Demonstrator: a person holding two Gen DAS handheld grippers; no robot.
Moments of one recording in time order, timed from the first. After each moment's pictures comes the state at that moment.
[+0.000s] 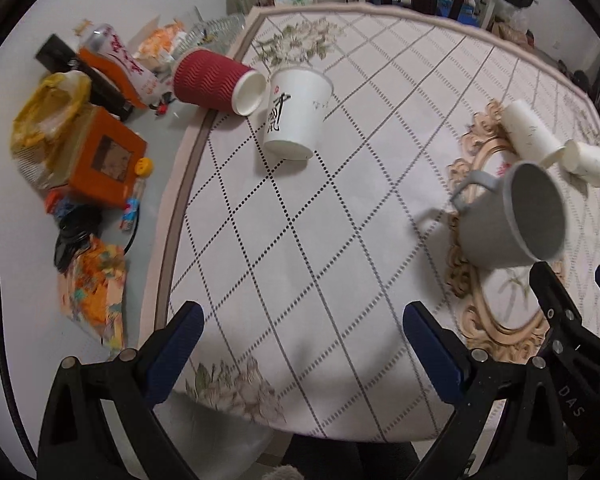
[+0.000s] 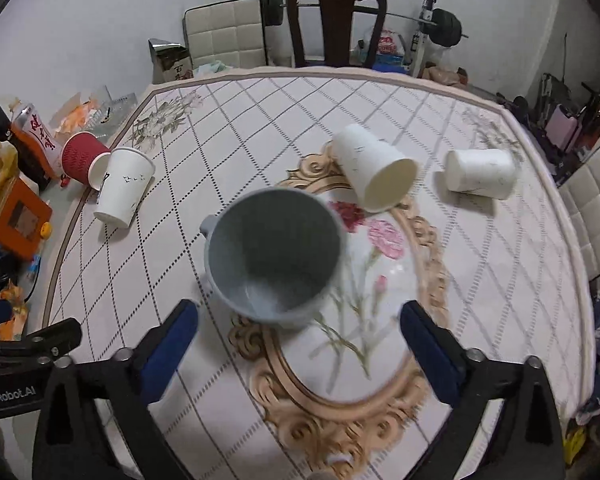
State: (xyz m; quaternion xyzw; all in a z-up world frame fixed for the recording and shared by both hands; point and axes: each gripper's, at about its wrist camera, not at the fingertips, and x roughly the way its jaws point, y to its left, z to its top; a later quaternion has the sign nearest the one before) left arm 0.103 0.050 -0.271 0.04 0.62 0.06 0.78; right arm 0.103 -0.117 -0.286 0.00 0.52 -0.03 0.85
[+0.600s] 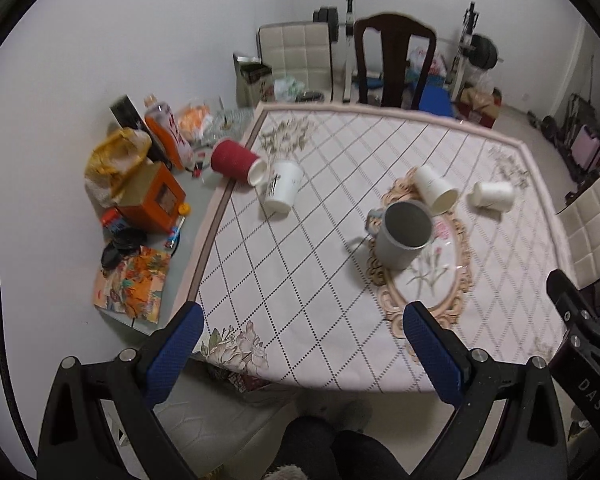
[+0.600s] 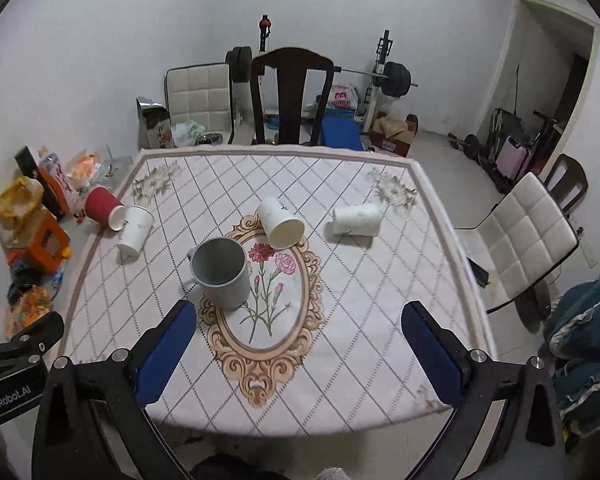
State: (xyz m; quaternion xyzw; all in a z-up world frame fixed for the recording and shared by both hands) left arm -0.019 0.007 -0.109 0.03 0.50 0.04 0.86; right arm -0.024 -0.165 -0.097 -0.02 0.44 -0.08 0.89
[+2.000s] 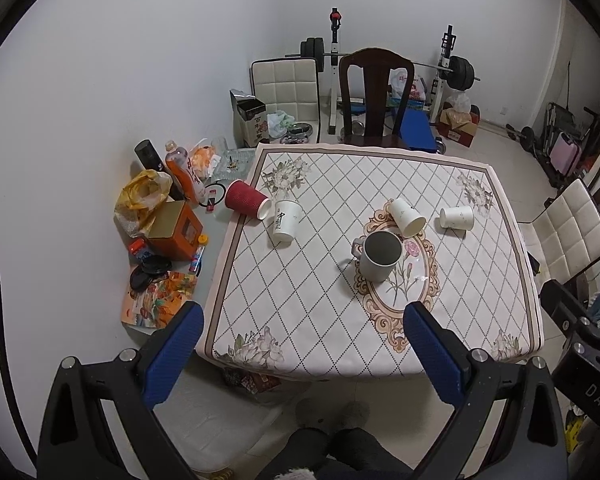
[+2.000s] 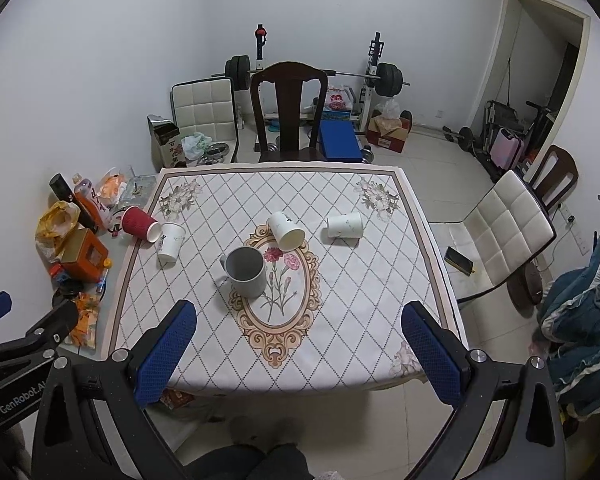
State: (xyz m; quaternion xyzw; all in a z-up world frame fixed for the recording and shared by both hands) left arm -0.062 0.024 -0.007 0.03 0.48 0.01 0.88; right arm -0.085 -0.148 0.043 0.00 0.46 -0.09 0.88
